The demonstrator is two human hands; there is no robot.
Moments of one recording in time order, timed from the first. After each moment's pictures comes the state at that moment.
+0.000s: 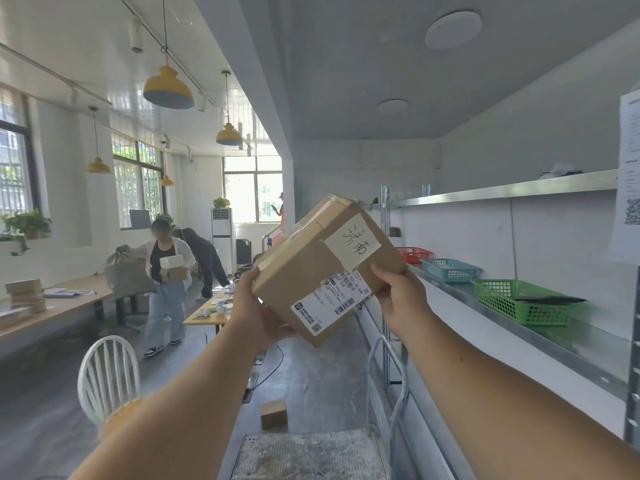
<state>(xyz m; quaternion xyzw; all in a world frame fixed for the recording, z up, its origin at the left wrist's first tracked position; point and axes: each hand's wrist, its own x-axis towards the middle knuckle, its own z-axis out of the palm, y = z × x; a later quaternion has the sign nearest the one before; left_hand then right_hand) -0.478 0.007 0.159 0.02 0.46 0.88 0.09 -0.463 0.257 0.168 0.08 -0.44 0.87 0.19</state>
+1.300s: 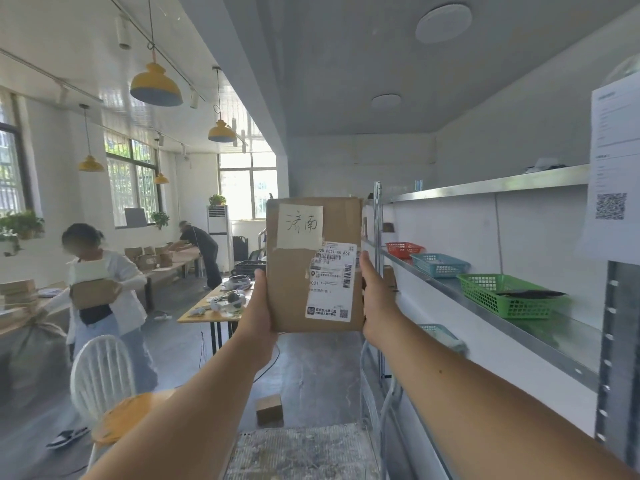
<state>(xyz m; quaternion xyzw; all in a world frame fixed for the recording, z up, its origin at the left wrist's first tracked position) -0.468 0.059 0.141 0.05 0.54 0.84 -0.01 -0.451 0.256 0.162 0.01 -0.55 0.83 0.11</state>
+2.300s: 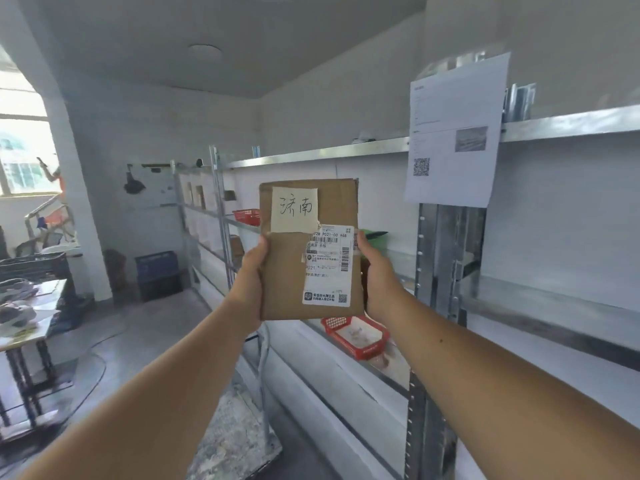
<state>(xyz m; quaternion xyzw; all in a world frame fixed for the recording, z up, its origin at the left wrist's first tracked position) -0.463 0.147 0.134 0.28 0.51 0.77 0.27 -0.332 0.306 0.138 -0.18 -0.53 0.76 0.34</state>
